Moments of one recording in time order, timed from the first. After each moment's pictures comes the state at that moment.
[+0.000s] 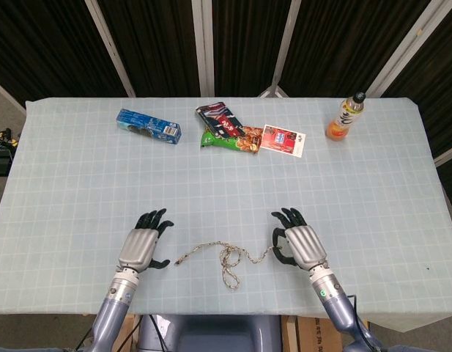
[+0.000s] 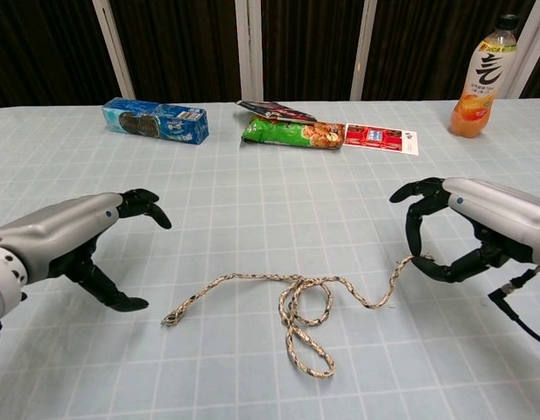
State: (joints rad) left arm -0.43 -1.74 -0.11 -1.77 1.06 1.27 0.66; right arm 0.43 -1.55 0.08 -1.64 -1.32 1.14 -0.22
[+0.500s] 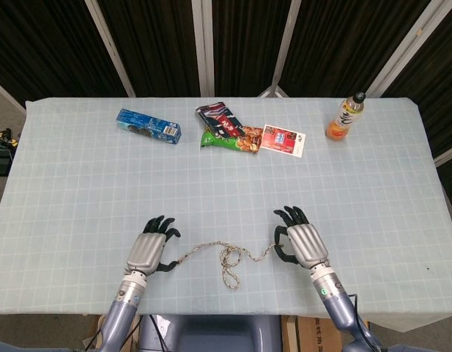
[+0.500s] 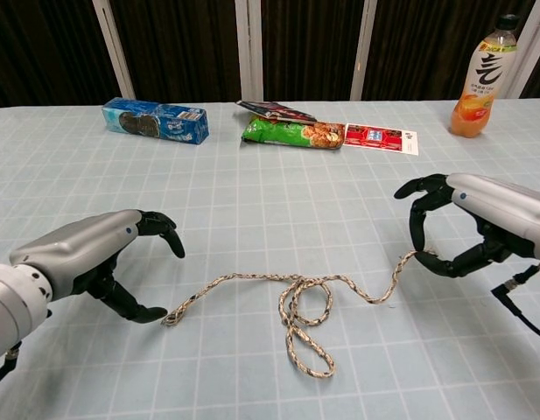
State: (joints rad) left arm -0.45 -1.80 -0.11 -1.75 1.03 1.27 0.67; right arm 0.43 -1.54 0.10 -1.65 -1.29 1.14 -0.24
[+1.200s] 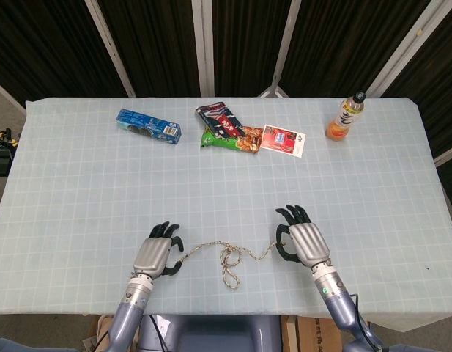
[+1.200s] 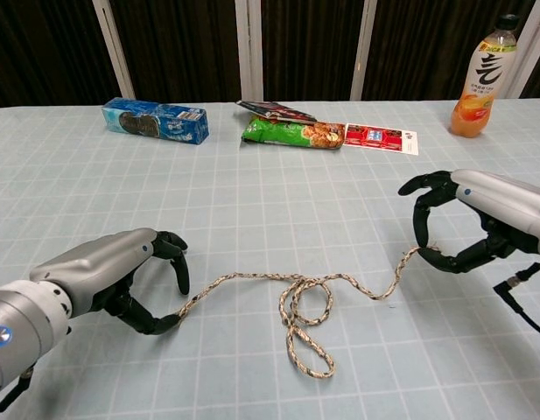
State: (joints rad) left arm -0.46 -1.84 -0.11 -1.74 0.95 1.27 0.70; right arm 0.43 -1.54 0.10 -1.65 -1.28 1.14 -0.23
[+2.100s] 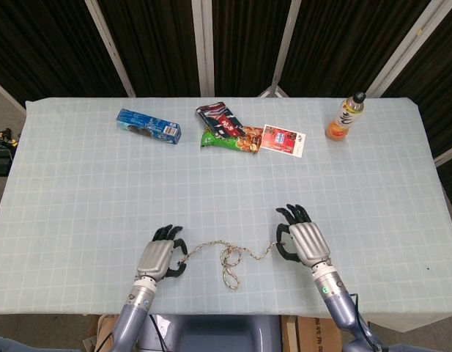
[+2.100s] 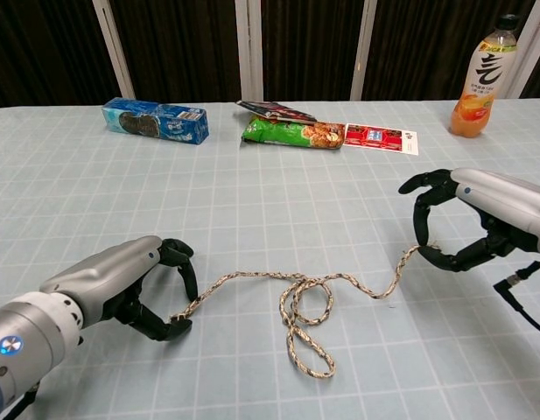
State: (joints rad) left arm -0.46 -1.87 -0.10 -1.72 0.94 1.25 0.62; right arm 0.43 -1.54 0.10 -1.65 -1.28 1.15 -0.24
